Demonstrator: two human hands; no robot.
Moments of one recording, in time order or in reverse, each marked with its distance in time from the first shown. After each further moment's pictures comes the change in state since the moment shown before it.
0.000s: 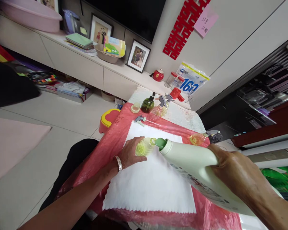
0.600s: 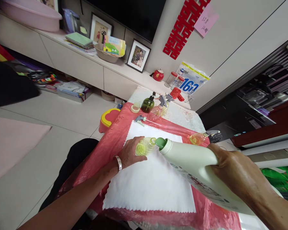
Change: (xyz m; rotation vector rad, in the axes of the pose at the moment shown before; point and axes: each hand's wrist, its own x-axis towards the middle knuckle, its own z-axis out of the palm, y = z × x) left_hand 0.000 0.000 0.000 -0.009 0.001 -0.002; right_hand 0.002 -0.003 -0.003 -0.047 -0.114 0.036
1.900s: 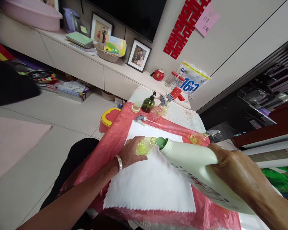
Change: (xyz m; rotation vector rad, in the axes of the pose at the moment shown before) left_hand 0.000 0.005 -0.003 -0.005 -0.021 -0.024; right_hand 0.000 0.003 0.001 0.049 -0.011 0.003
